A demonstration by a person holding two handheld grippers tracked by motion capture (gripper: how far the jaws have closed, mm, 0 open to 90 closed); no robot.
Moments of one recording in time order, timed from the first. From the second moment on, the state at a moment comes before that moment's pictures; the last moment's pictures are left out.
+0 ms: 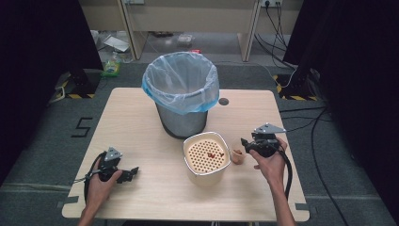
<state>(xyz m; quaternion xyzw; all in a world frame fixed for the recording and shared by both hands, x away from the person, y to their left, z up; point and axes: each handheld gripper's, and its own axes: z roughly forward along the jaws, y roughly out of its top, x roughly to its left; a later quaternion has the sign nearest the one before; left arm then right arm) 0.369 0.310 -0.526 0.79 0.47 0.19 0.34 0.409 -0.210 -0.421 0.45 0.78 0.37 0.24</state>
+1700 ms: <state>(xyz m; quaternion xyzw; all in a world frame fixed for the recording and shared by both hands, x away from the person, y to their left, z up) 0.369 0.310 -0.526 0.79 0.47 0.19 0.34 0.417 -0.211 -0.427 0.40 0.80 0.37 0.24</state>
